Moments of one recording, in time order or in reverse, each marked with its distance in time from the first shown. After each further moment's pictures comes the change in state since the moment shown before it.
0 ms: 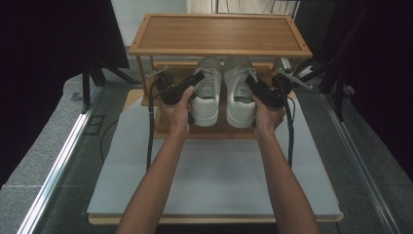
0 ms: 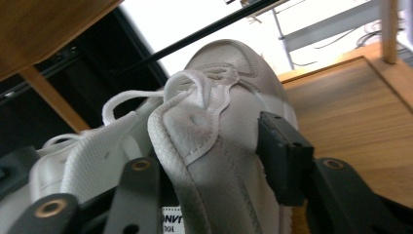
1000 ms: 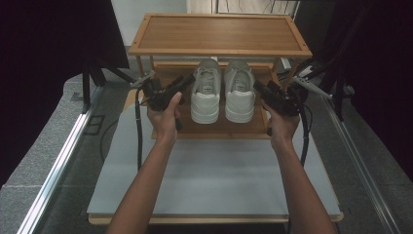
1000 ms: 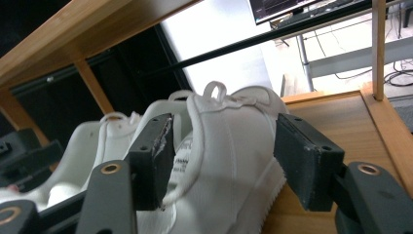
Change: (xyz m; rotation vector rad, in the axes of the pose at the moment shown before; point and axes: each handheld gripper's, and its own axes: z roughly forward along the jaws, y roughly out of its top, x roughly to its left) left arm 0.000 0.001 -0.044 -0.034 -0.044 0.138; right arm -0.015 0.005 -0.047 -0.048 0.120 -0.128
